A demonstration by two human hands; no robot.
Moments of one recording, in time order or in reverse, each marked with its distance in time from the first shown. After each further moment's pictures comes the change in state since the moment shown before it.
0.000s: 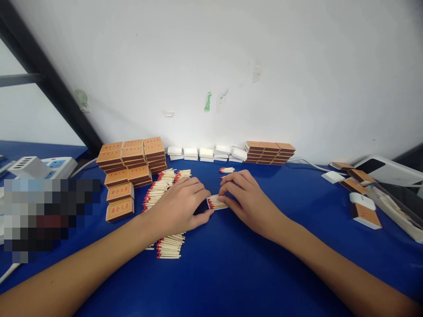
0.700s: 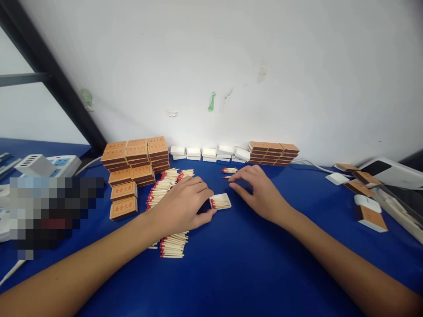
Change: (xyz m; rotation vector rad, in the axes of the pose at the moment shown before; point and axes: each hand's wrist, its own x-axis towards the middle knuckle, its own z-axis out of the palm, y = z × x) left_hand -0.002 -0.001 -0.003 0.007 -0.043 -0.018; right_hand 0.003 0.036 0.003 0.100 0.083 0.154
